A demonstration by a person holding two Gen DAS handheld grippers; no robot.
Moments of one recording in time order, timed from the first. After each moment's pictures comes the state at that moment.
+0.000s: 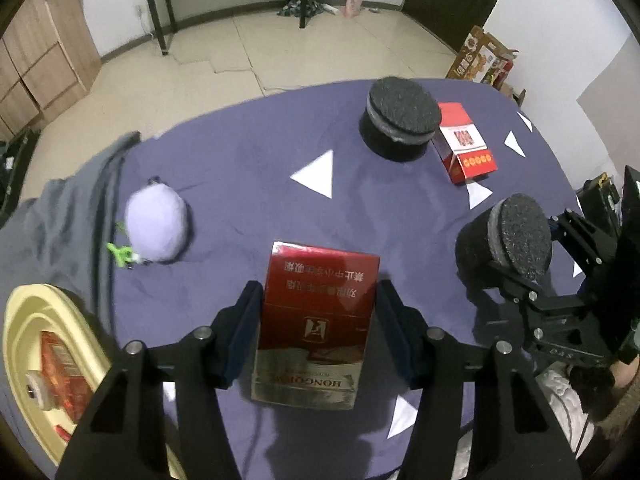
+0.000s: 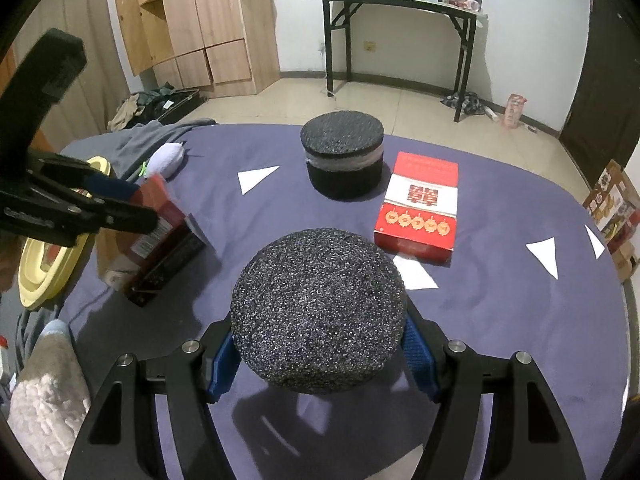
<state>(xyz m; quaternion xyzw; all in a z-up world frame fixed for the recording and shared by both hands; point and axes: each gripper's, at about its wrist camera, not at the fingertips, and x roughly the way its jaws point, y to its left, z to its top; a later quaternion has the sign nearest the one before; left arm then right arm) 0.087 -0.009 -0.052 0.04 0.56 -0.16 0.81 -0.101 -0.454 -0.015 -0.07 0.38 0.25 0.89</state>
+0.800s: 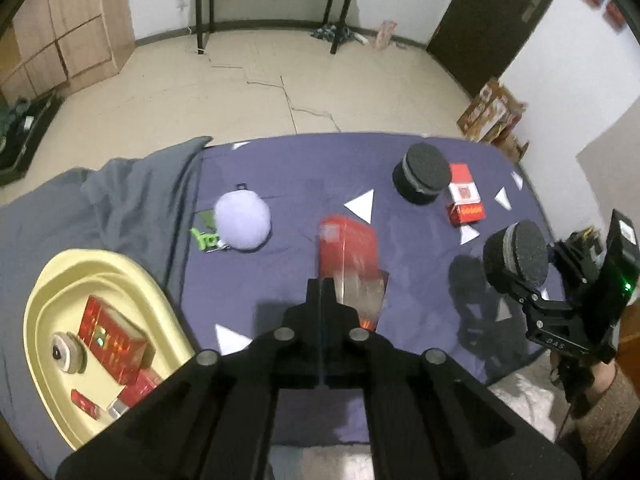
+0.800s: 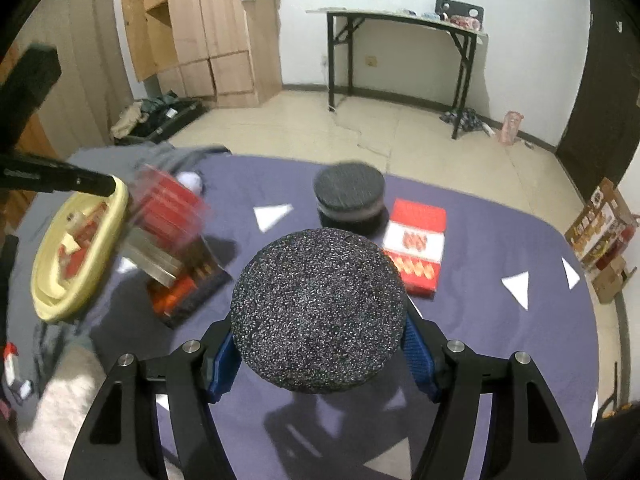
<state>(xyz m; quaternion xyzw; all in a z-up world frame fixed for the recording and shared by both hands) 0.068 0.065 0.012 -0.04 0.54 -0.14 0.83 -0.118 -0.451 0.042 -0.07 0.36 0.26 0.89</state>
